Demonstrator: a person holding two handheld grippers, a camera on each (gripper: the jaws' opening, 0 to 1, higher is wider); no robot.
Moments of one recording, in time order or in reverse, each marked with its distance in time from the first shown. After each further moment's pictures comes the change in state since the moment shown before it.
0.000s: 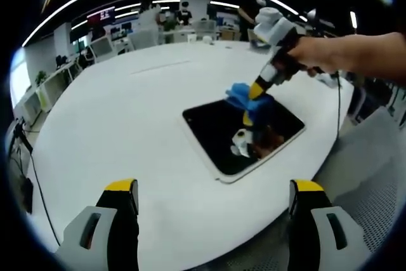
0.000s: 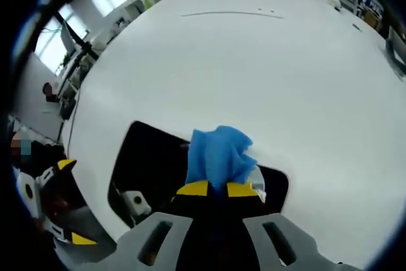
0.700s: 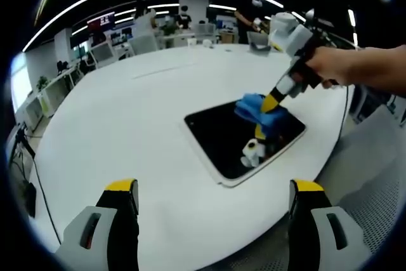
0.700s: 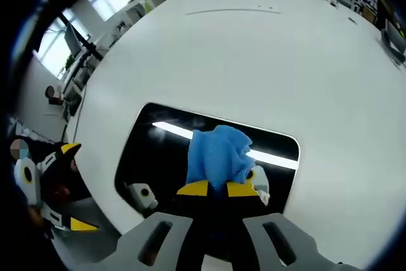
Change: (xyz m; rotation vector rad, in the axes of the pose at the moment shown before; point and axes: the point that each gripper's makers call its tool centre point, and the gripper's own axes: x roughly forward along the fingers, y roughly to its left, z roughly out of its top) left arm -0.001 0.002 0.005 0.020 -0.024 0.013; right arm -0.013 0.017 -0.036 0.015 -0.014 0.021
